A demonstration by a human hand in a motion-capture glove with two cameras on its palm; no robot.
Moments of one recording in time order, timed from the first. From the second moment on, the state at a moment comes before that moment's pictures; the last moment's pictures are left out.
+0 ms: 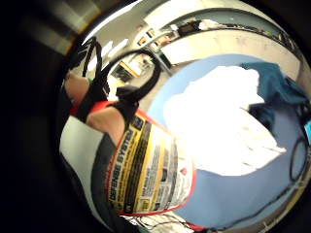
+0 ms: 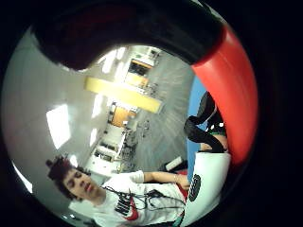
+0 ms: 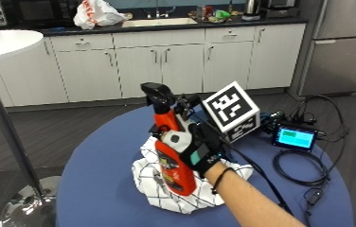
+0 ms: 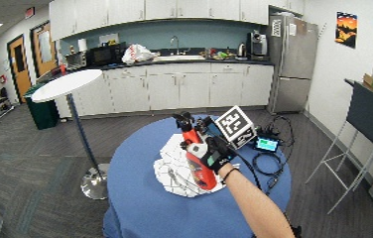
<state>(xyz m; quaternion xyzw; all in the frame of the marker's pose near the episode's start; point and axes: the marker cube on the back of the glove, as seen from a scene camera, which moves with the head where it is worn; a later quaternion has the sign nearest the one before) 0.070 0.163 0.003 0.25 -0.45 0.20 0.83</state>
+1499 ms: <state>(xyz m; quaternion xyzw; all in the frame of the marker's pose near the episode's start) -0.058 0.087 0.083 0.18 -0.41 0.02 0.90</state>
